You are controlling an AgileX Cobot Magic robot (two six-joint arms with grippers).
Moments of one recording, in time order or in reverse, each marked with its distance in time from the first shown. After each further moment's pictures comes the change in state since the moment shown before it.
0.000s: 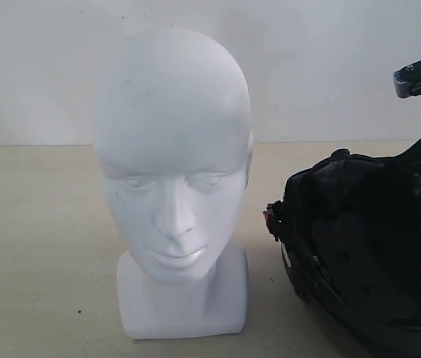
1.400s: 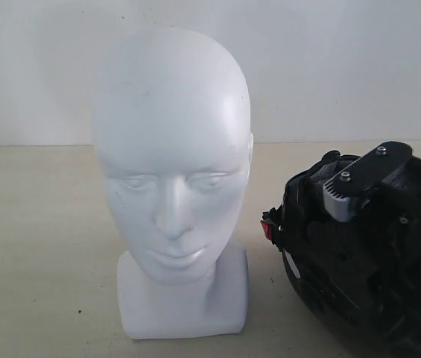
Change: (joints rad) left arm 0.000 0.000 0.000 0.000 0.000 0.000; right arm 0.432 -0.316 0.275 0.326 0.237 -0.167
